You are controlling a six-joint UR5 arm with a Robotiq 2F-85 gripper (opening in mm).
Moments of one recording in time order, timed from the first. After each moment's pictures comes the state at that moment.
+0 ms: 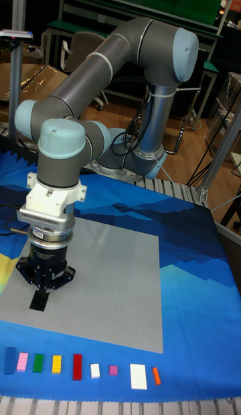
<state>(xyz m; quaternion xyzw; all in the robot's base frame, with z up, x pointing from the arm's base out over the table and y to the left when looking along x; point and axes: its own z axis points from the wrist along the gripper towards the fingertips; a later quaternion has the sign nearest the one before) 0.639 -0.127 0.016 0.07 1.00 0.02 0.06</state>
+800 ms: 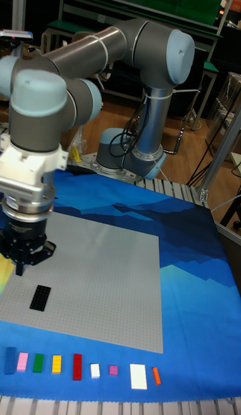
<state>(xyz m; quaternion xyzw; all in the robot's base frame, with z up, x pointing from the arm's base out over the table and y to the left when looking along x) 0.649 -0.183 0.091 0.07 1.00 -0.01 0.03</state>
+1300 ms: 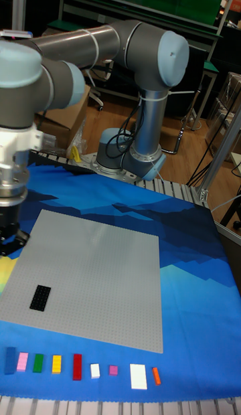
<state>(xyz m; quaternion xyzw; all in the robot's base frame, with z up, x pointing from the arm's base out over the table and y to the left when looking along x) 0.664 -0.241 0.119 0.06 1.00 -0.02 0.05</state>
